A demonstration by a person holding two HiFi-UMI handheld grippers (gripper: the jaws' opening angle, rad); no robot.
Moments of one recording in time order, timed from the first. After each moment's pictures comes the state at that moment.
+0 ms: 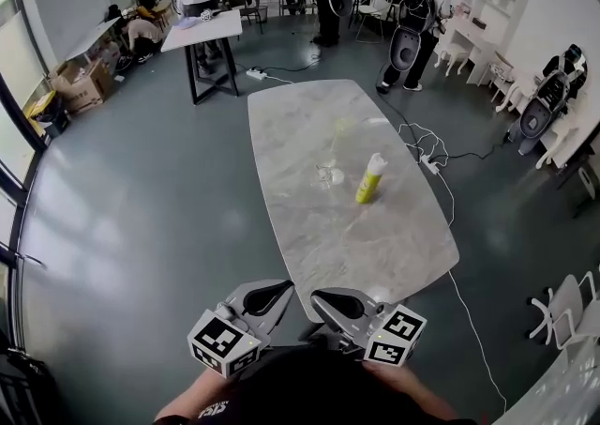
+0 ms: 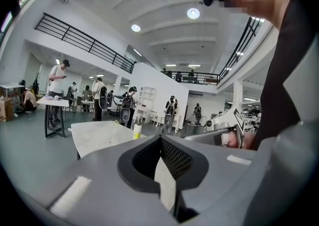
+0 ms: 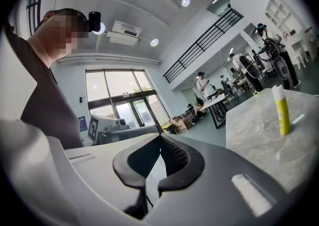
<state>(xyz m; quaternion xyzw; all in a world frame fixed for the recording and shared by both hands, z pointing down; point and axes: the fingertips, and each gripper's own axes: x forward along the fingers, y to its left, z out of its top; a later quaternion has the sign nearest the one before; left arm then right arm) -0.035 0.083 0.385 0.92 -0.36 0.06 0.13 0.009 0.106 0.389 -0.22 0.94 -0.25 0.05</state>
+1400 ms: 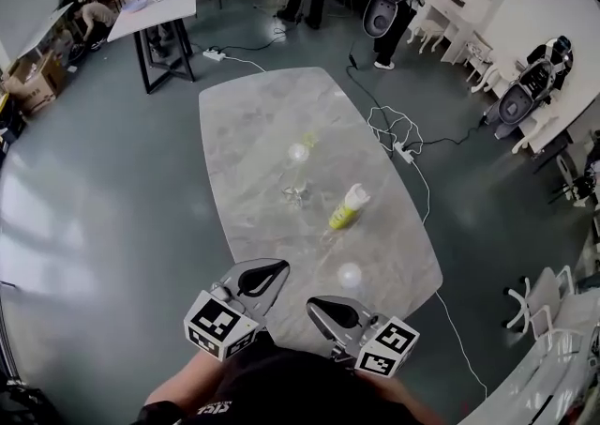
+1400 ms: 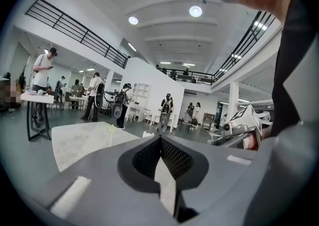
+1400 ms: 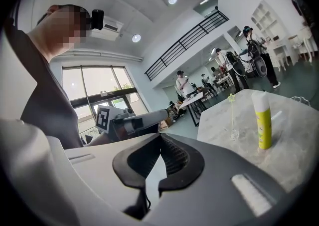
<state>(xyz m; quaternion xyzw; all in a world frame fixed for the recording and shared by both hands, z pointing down) 0.018 -0.129 0.416 0.94 -0.30 0.07 0.13 0.057 -0.056 0.432 -0.32 0.90 -0.29 0.01</state>
